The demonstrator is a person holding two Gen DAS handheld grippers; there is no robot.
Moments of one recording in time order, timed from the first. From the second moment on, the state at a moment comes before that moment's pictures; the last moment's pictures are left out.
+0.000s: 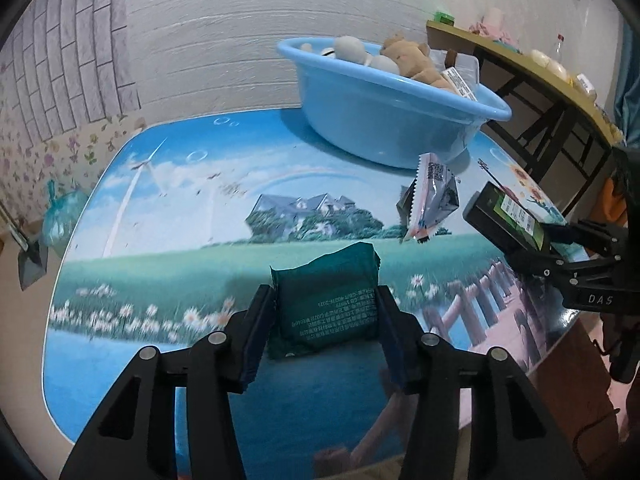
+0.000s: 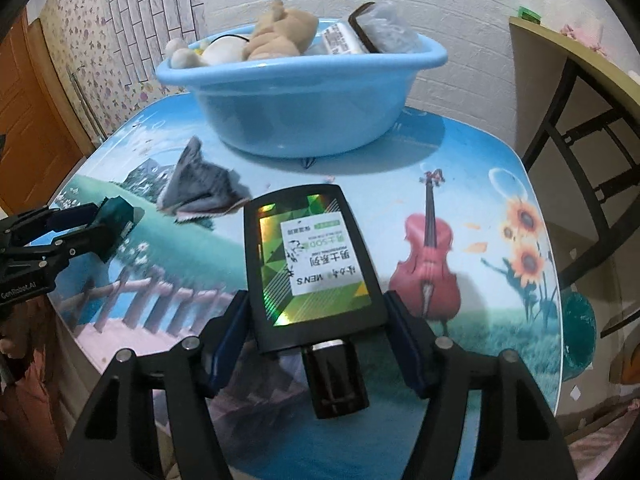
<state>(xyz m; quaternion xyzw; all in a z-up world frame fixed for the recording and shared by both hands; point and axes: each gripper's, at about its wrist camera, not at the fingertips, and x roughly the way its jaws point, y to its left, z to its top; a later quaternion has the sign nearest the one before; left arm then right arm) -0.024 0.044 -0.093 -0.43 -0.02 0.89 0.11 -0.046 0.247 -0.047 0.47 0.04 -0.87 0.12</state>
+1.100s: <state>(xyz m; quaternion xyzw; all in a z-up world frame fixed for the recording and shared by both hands) -0.002 0.045 -0.104 -0.41 0.02 0.90 0.10 -0.023 0.233 -0.051 0.45 0.04 -0.89 0.10</state>
